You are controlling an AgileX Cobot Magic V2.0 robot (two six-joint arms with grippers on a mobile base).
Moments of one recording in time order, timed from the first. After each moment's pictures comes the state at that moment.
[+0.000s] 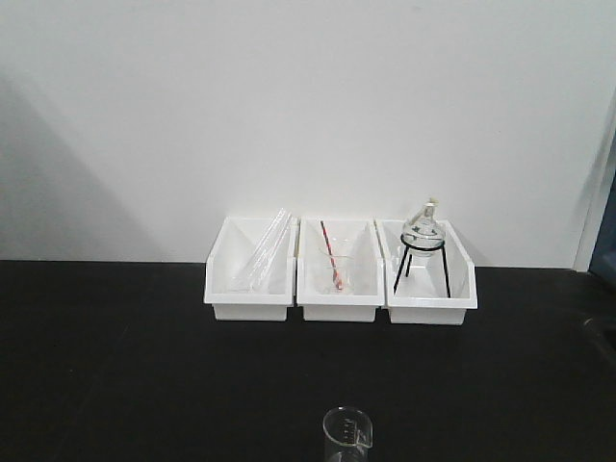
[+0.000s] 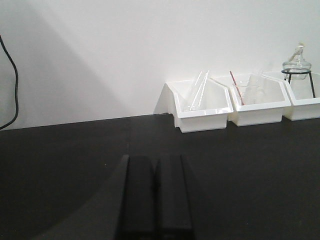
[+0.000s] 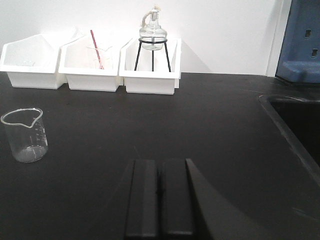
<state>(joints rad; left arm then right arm) -0.13 -0.01 0.03 -0.03 0.01 0.09 0.08 -0.01 0.03 -0.15 0.20 0.08</state>
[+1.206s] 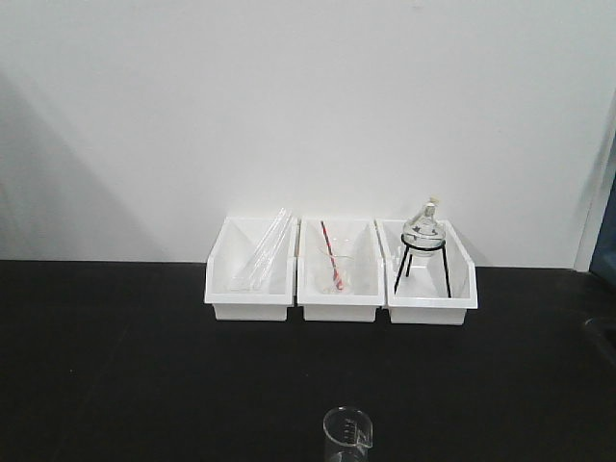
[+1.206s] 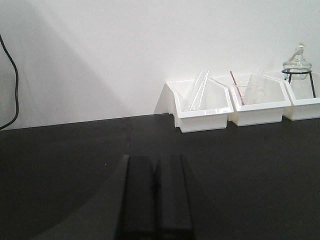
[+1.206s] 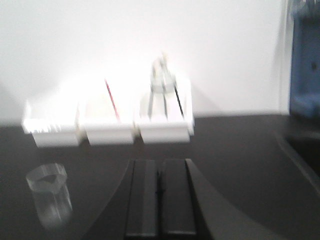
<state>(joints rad) -0.13 -0.01 0.03 -0.03 0.01 0.09 0.08 -0.01 0.03 -0.12 -0.04 0.16</state>
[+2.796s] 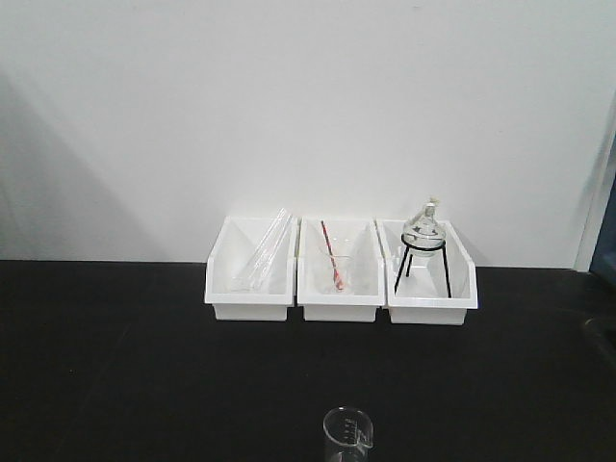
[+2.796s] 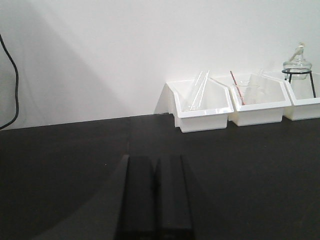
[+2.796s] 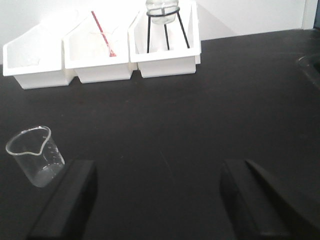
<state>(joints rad) -0.13 -0.01 0.03 -0.03 0.01 0.09 0.08 0.80 -0.13 -0.09 -0.30 0.18</state>
